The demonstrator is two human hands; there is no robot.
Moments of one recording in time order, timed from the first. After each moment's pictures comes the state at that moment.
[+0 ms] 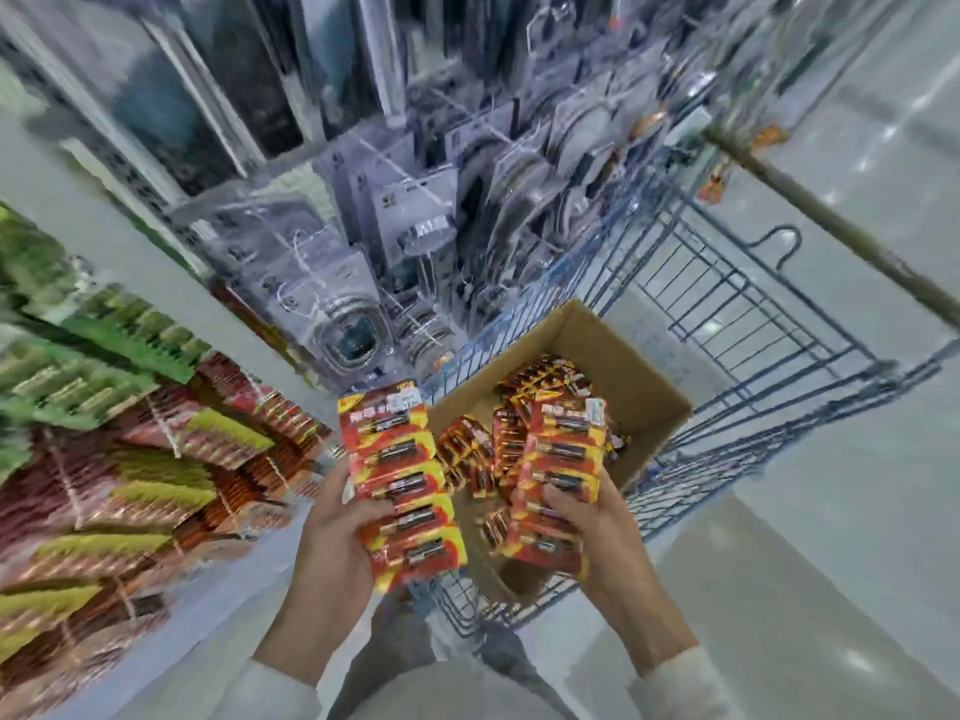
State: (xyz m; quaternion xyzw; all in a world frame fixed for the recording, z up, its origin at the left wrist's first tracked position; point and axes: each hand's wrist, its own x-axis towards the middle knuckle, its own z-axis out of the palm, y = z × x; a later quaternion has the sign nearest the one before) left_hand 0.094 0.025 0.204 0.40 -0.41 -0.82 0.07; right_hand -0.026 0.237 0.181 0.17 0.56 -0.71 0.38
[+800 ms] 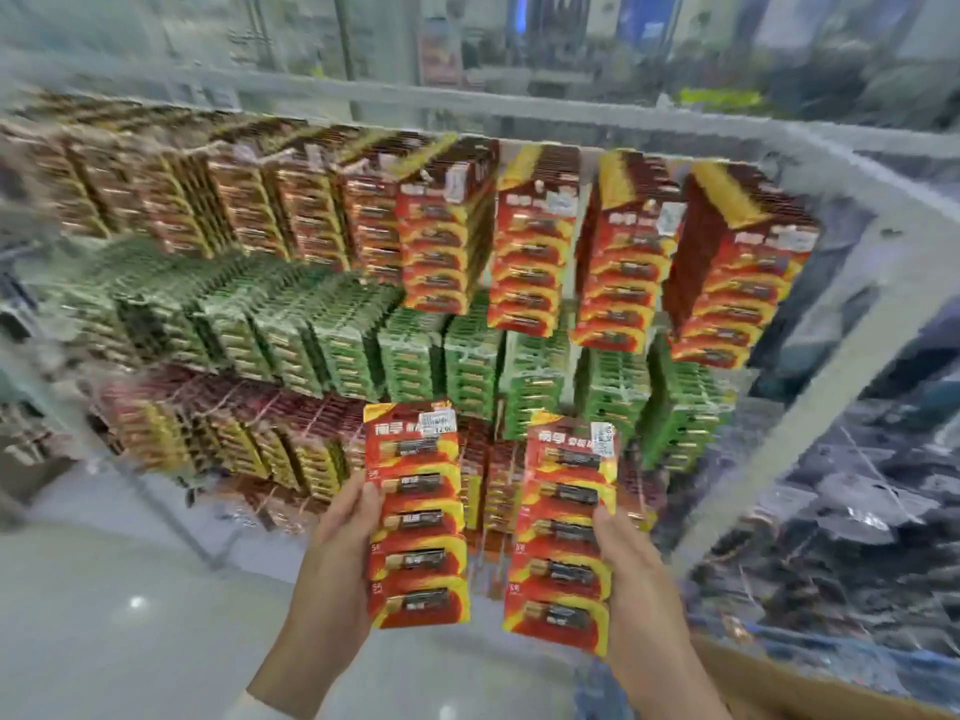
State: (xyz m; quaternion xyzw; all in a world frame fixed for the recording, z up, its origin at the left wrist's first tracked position) left_hand 0.425 -0.025 0.332 0.44 -0.28 -0.66 0.54; right_hand 0.196 0.019 0.339 -0.15 0.53 -0.59 0.59
